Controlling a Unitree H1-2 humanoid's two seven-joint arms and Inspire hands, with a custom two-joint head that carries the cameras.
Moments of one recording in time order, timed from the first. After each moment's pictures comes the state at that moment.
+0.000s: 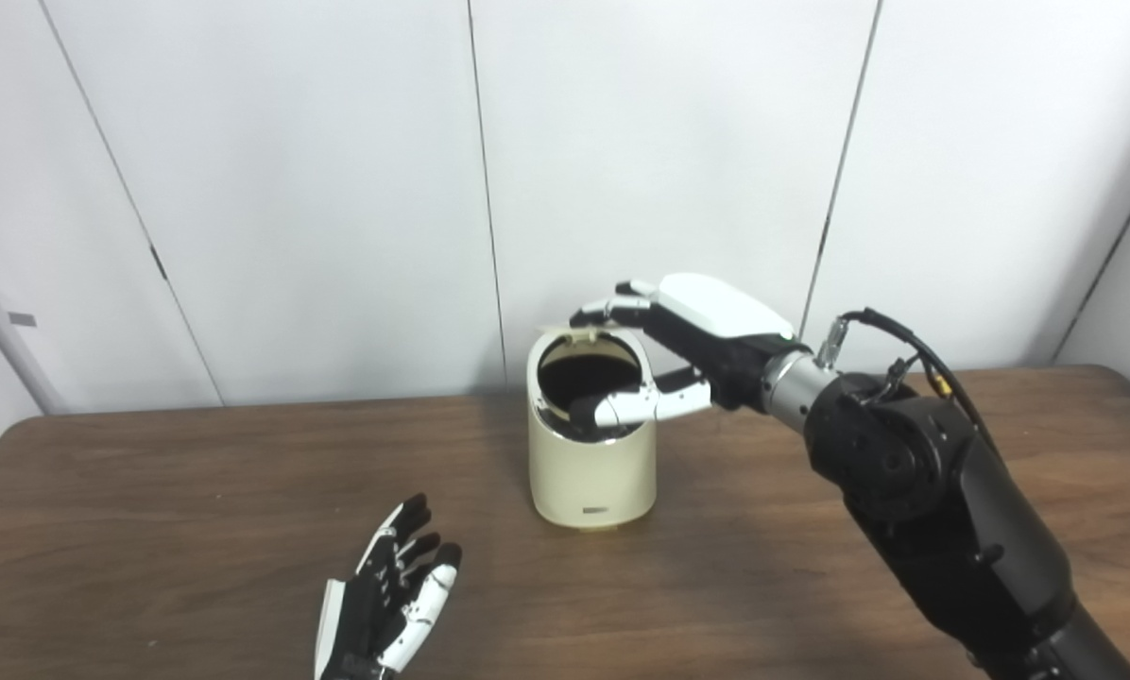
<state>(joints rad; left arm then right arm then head) 0.01 -0.03 -0.05 -0.07 0.15 0.03 0.11 -0.72 -0.38 0.37 -0.31 -0.74 0.43 0.67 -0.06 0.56</state>
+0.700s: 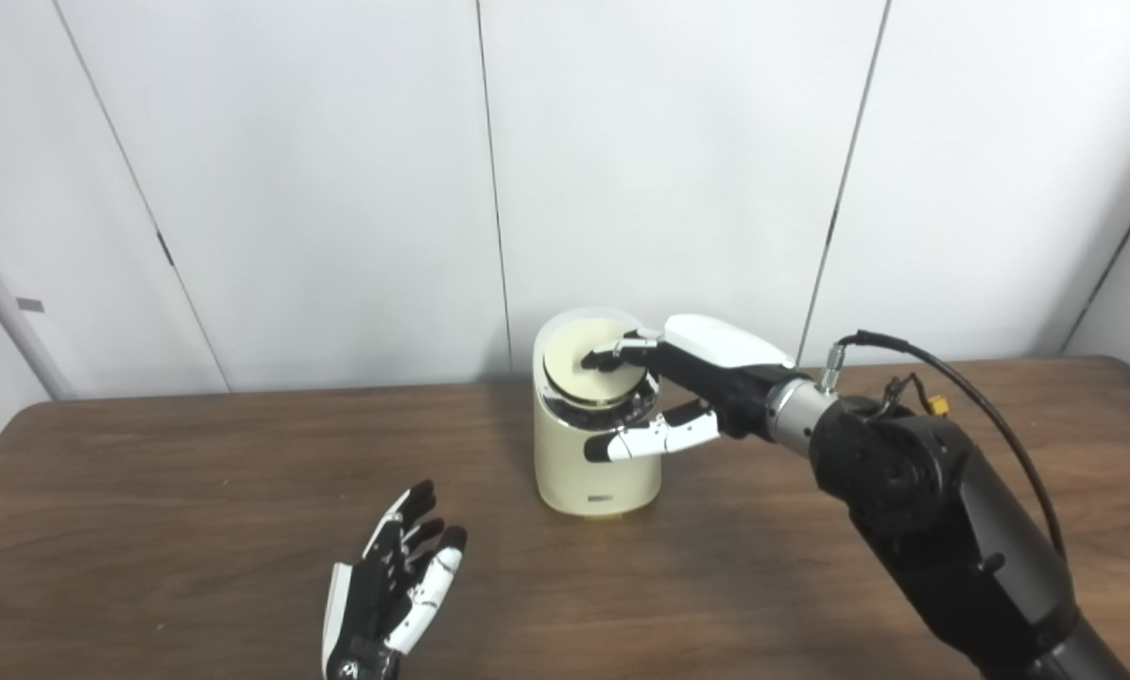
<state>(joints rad) 0.00 -0.04 -0.06 -0.08 0.17 0.06 0.11 -0.67 -0.38 0.36 -0.27 -0.70 0.43 0.68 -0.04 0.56</state>
